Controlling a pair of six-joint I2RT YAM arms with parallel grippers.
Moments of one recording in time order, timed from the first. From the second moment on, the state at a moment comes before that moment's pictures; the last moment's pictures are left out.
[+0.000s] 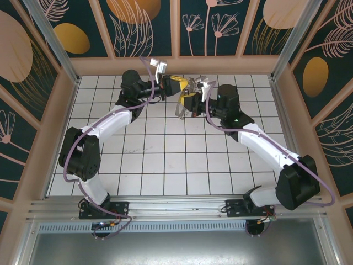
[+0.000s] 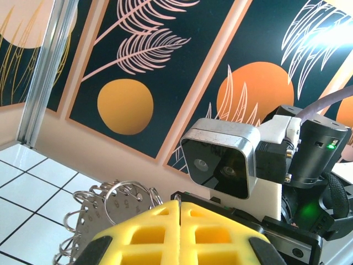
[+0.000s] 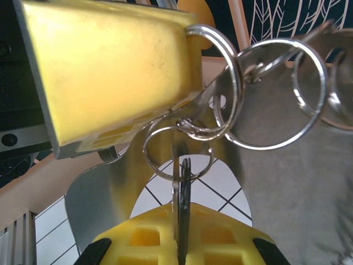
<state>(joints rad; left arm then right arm) -0.45 1.76 1.33 0.71 0.99 -0.69 0.53 1.37 1.05 0.15 -0.52 0.28</state>
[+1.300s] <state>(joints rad) -0.47 1.78 1.22 1.16 0.83 -1.12 0.38 1.37 1.06 0.63 -0.66 0.89</state>
